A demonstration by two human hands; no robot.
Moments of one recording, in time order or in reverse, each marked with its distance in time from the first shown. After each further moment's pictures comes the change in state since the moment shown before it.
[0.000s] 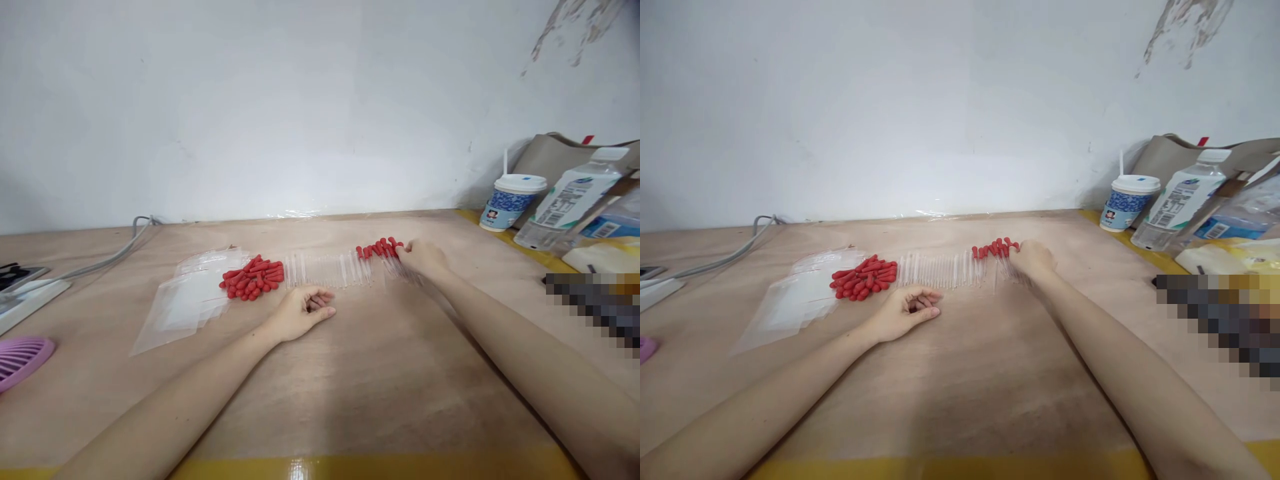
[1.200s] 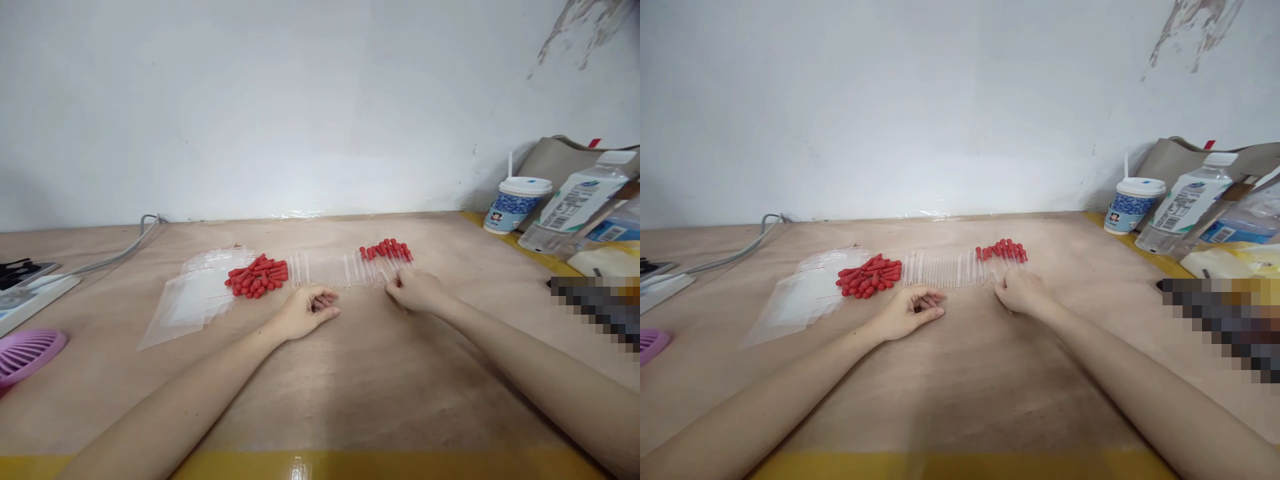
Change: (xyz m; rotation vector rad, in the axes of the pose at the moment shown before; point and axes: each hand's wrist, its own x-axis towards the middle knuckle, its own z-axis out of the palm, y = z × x) left_hand -0.001 -0.002 0.001 0.043 -0.007 0.045; right_hand -0.063 -0.014 -0.003 -0.006 -0.214 -0.299
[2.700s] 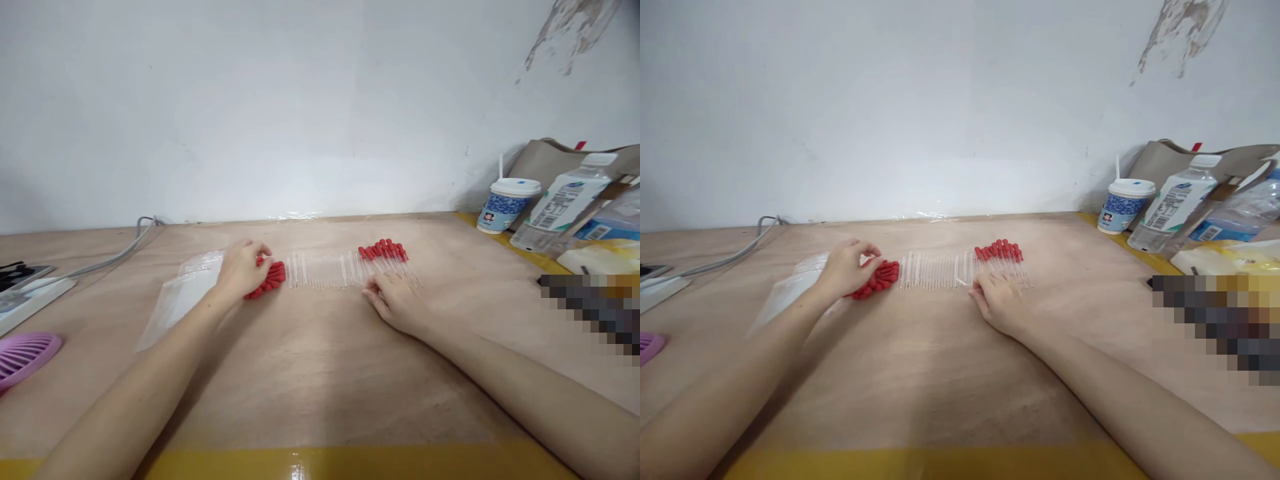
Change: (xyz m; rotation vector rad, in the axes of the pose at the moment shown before) left_hand 0.013 0.010 -0.102 0.949 0.425 -0.113; right_hand -0.023 -0.018 0.023 0.184 0.427 -0.516
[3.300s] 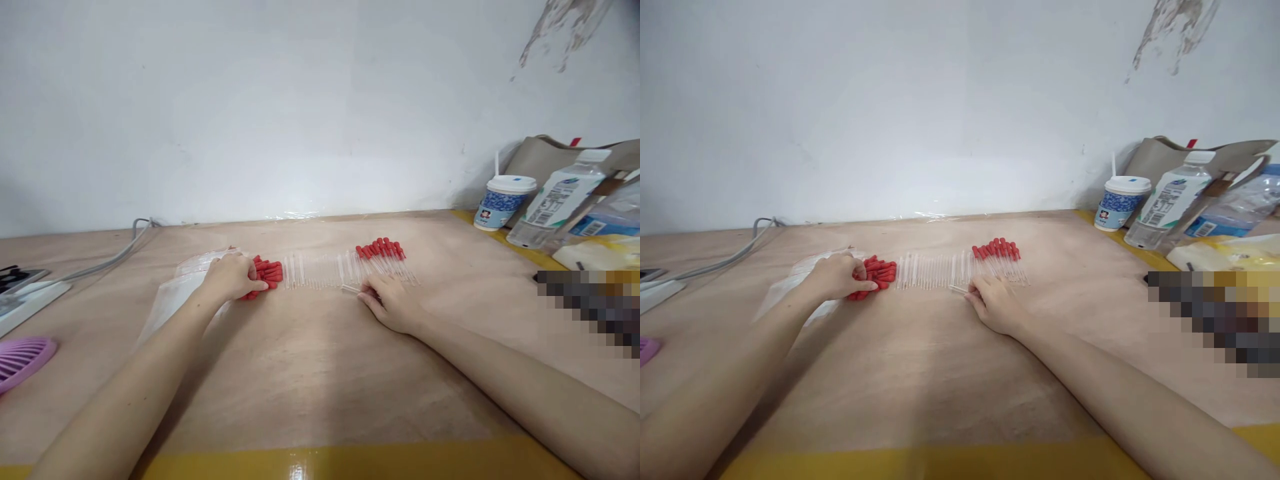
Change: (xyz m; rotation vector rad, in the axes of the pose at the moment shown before) left_hand 0.001 -0.010 -0.015 0.190 -0.433 -0.074; right_hand -0.002 0.003 0.006 0.097 -0.046 -0.028
